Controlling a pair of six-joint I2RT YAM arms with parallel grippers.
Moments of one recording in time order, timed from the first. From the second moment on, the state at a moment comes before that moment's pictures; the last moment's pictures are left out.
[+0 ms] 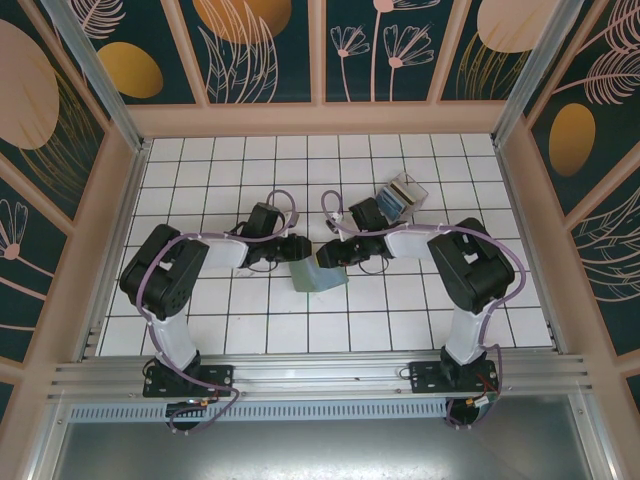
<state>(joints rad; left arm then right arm) -0.50 1.84 0.84 0.15 0.49 -0.57 0.58 1.84 0.96 -0.09 -0.68 0.31</state>
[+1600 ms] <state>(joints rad) -0.51 1.65 0.63 0.30 0.62 -0.65 0.58 1.91 1.01 -0.16 -0.79 0.31</state>
